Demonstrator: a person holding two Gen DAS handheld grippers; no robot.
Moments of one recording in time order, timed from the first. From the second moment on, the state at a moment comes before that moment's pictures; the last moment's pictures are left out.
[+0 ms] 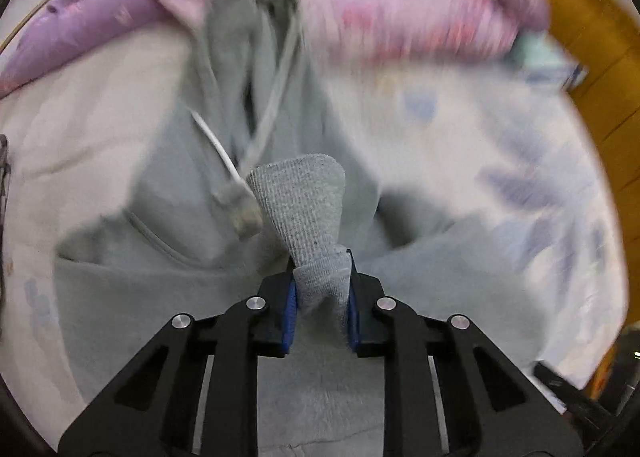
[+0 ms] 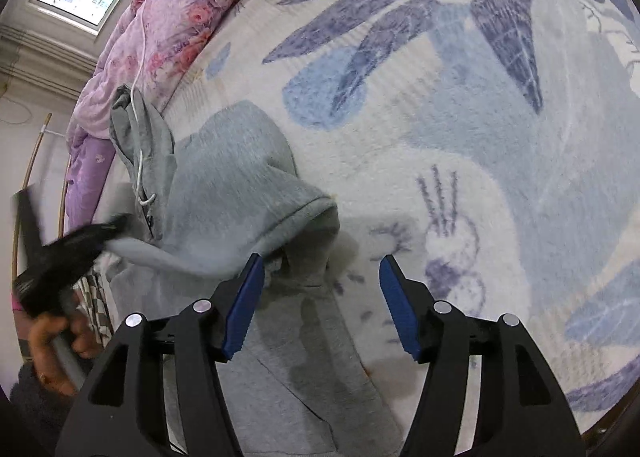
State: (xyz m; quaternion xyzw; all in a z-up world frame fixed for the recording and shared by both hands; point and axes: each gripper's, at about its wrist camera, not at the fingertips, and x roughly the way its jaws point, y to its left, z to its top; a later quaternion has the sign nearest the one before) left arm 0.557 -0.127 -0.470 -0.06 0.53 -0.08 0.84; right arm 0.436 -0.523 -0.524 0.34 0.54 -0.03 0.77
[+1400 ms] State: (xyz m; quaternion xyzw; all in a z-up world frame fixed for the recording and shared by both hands) left arm 0.609 0.047 -0.464 -0.15 0.54 0.02 0.83; right arm 0.700 -0.328 -0.492 0.15 0.54 0.12 0.82
